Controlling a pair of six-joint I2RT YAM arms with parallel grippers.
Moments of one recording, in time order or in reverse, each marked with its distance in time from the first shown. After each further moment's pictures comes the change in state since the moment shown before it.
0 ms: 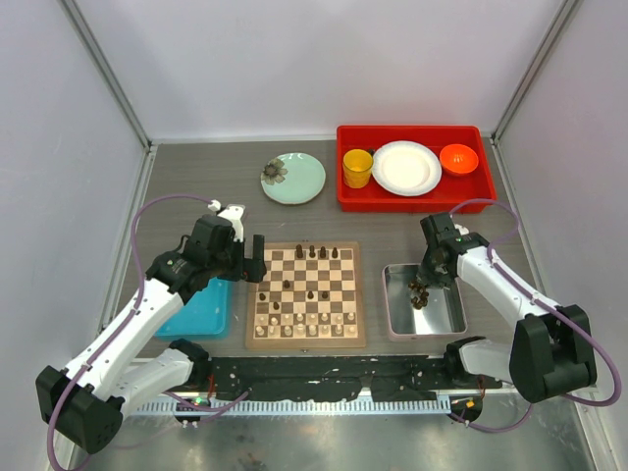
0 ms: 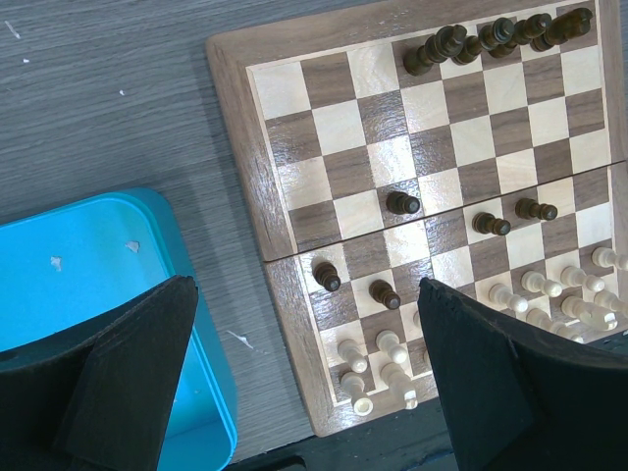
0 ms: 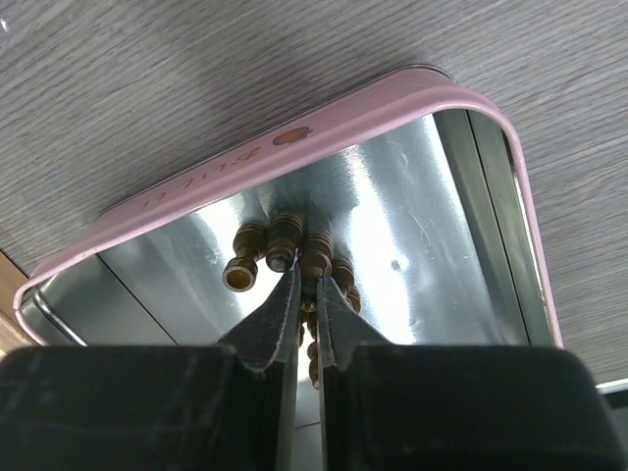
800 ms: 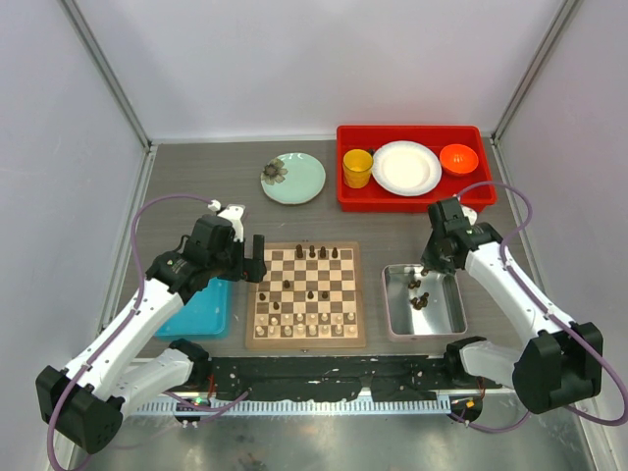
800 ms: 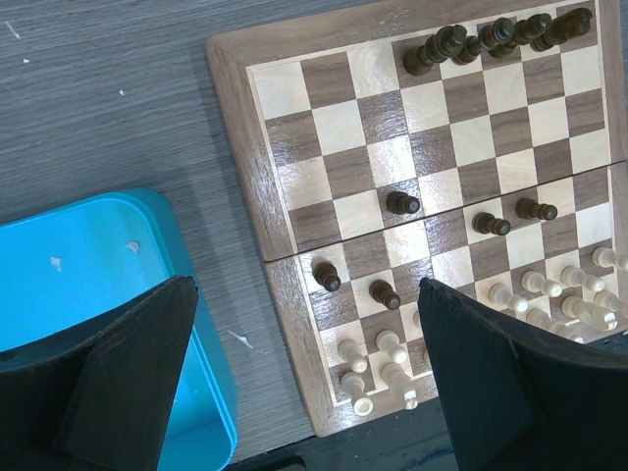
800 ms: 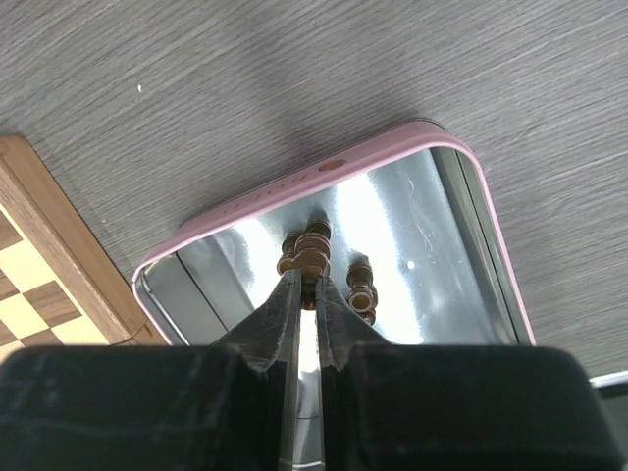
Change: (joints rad) left arm 0.000 0.000 0.000 0.000 0.000 0.000; right arm -0.001 -0.057 0.140 -0.079 0.032 -0.005
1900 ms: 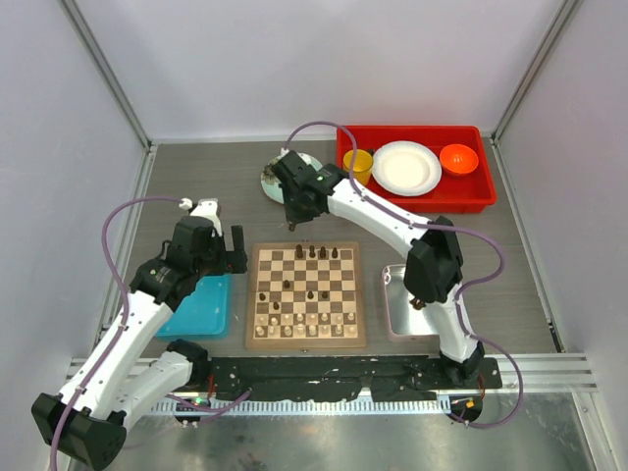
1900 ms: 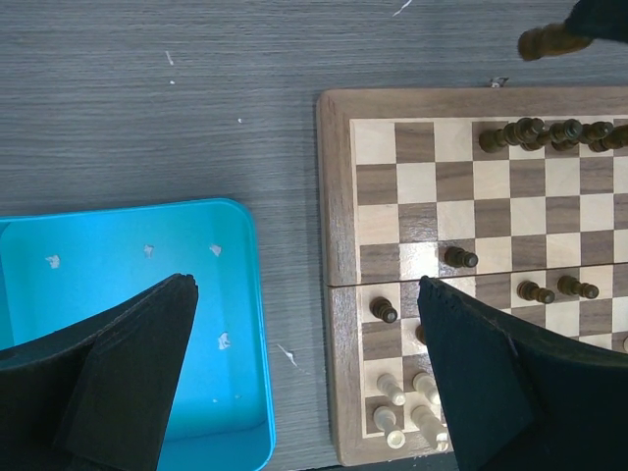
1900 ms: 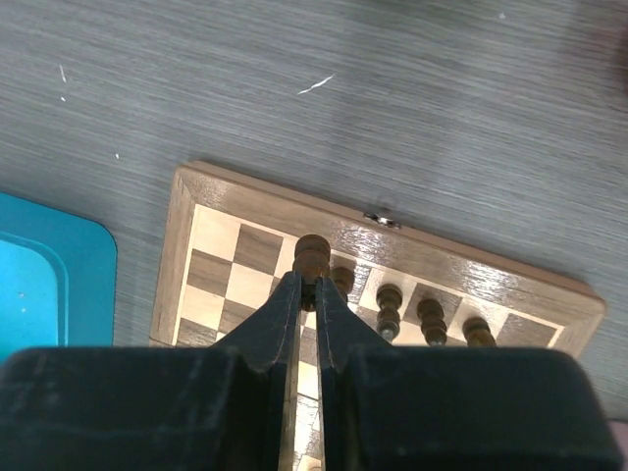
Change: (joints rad) left arm 0.099 -0.097 0.000 -0.008 -0.138 -0.031; right arm 0.577 0.922 1.120 -0.023 -0.036 -0.090
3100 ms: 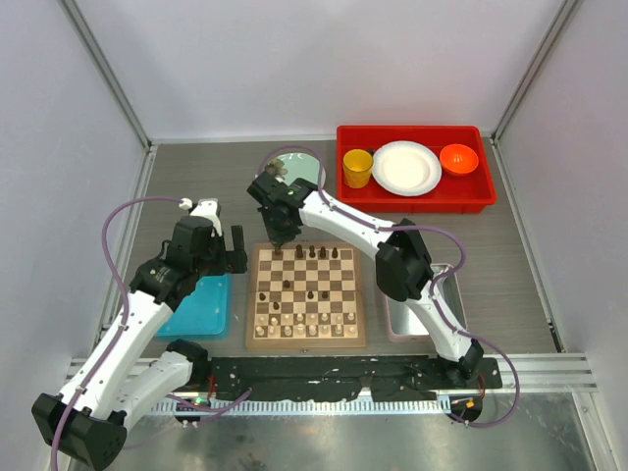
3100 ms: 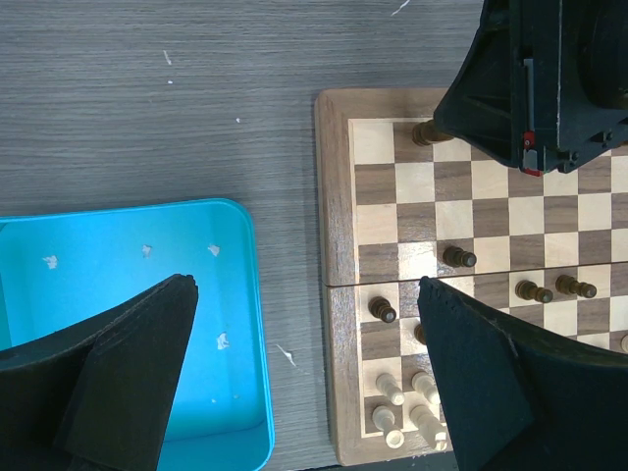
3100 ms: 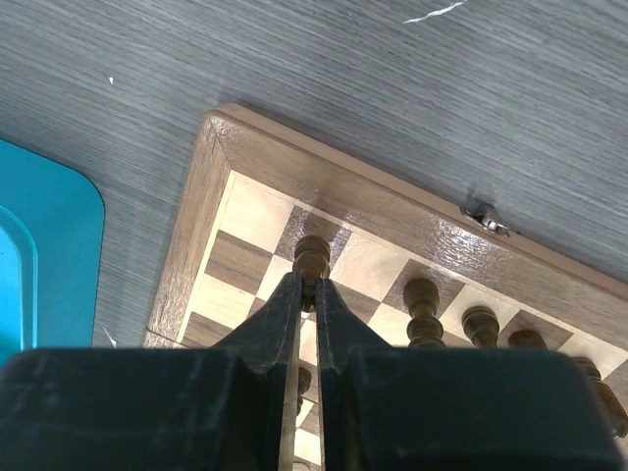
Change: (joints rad) left arm 0.006 0.000 0.000 0.000 0.006 0.000; right arm 0.096 0.236 0.185 -0.093 -0.087 -0.047
